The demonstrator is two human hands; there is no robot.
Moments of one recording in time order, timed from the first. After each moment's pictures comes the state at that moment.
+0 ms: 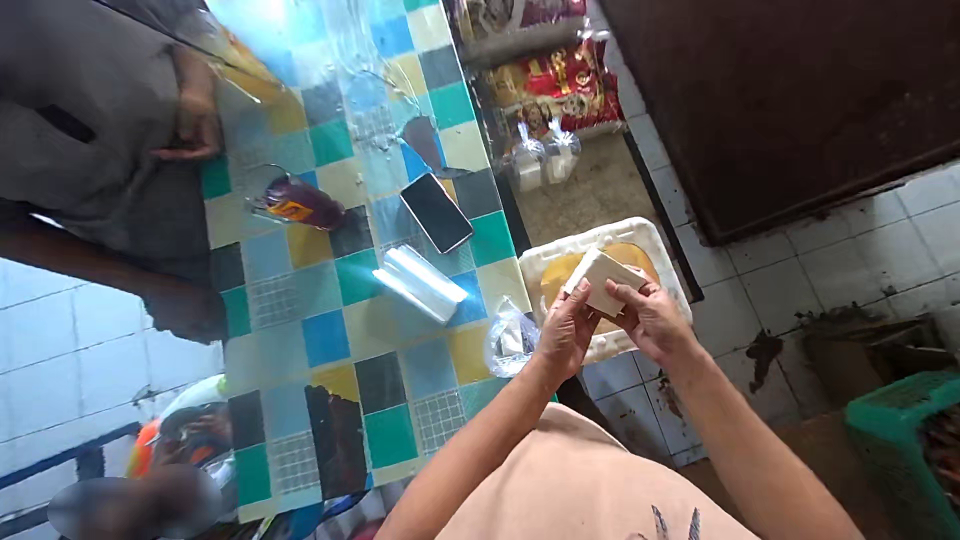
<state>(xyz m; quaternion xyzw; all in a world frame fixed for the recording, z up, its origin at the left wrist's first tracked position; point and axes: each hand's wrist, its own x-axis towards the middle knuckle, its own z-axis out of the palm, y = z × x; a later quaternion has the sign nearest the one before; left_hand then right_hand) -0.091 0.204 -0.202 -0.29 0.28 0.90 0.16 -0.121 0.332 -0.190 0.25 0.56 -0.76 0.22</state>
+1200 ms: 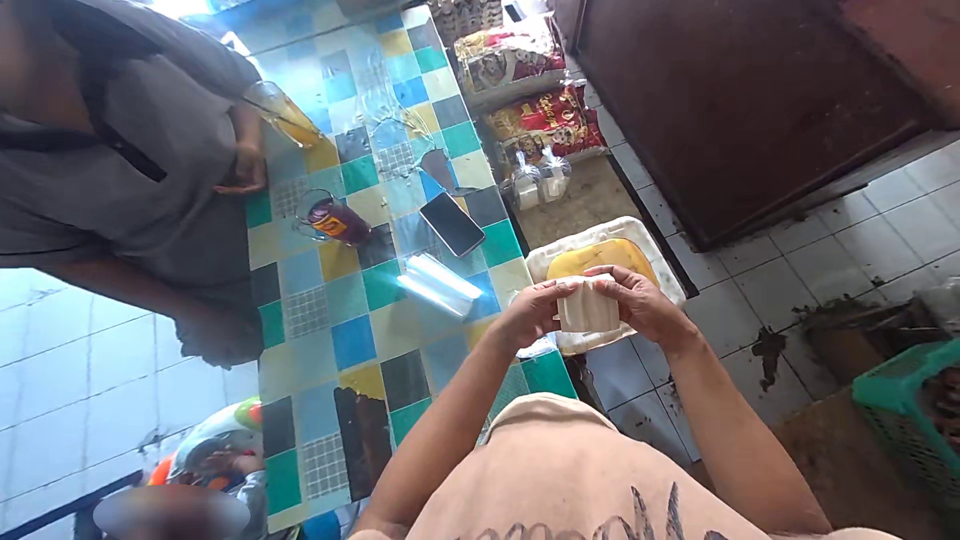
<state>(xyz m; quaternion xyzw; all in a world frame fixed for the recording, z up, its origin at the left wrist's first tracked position) -0.079 0.124 -0.175 -0.14 0.47 0.79 0.37 -0.088 0.331 -0.174 0.05 0.61 -0.73 0.30</state>
